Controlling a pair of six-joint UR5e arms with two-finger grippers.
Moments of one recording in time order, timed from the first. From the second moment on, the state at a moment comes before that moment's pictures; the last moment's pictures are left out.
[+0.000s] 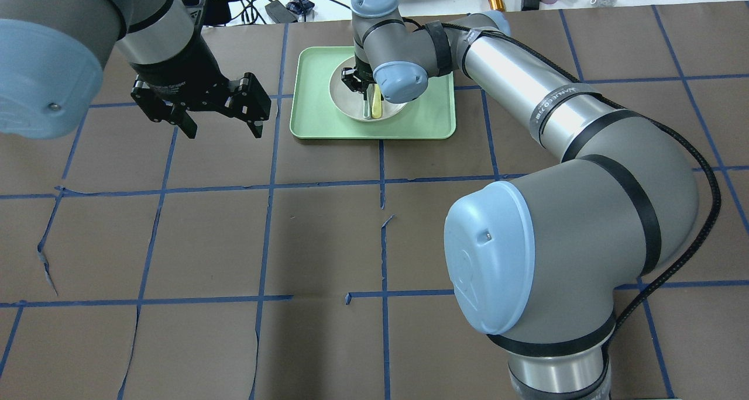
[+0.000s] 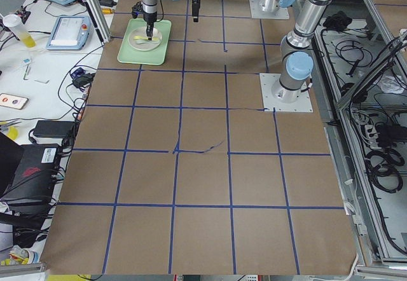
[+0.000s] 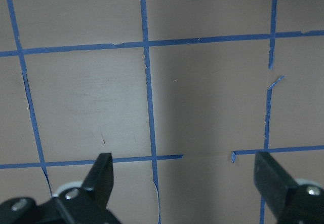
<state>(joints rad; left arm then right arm) -1.65 -1.56 -1.58 -1.57 1.56 -0.04 1.88 -0.68 1.07 -2.13 -1.57 0.35</state>
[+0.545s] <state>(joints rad) -1.65 -1.57 -1.58 -1.57 1.56 -0.04 1.88 -0.68 1.08 -2.13 -1.58 0.35</state>
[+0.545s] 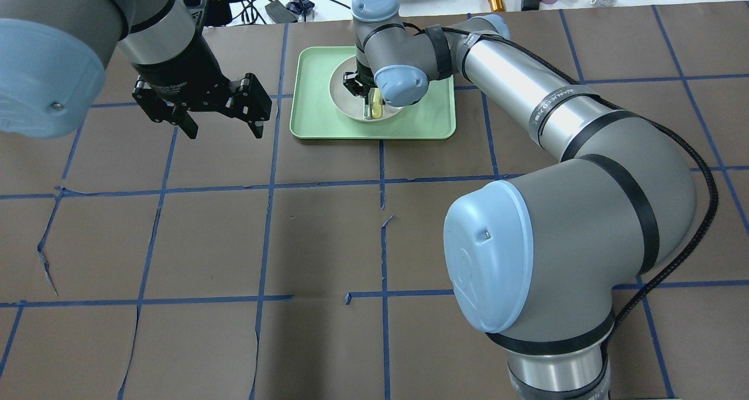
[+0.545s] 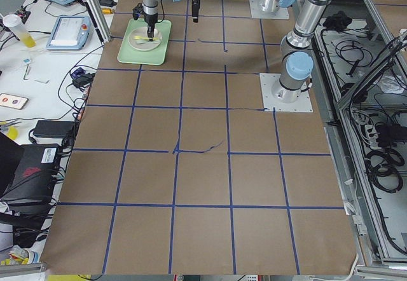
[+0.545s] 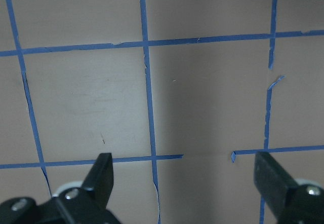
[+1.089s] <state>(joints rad) -1.65 -1.57 -1.58 -1.57 1.56 -0.04 1.88 -0.68 1.08 -2.12 -1.59 0.35</state>
